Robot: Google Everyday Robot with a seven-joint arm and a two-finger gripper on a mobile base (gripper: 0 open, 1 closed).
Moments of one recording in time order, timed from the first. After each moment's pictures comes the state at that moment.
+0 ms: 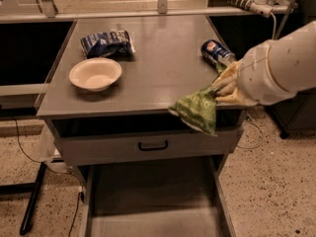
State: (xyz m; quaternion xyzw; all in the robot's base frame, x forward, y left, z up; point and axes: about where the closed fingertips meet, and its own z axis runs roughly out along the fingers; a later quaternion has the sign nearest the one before) arm 0.487 -0.143 0.930 -0.65 0.67 -0.05 0.35
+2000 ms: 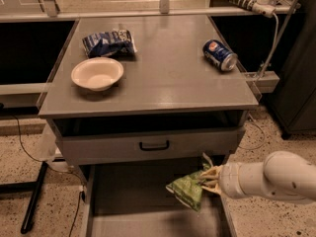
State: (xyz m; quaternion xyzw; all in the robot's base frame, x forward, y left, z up) arm 0.448 -0.160 0.598 -0.62 0.69 0.10 0.35
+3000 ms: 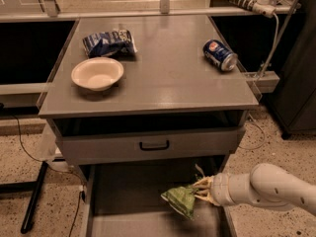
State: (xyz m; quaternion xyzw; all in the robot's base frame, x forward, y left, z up) arm 0.453 -0.148 0.517 -0.62 0.69 0.13 0.35
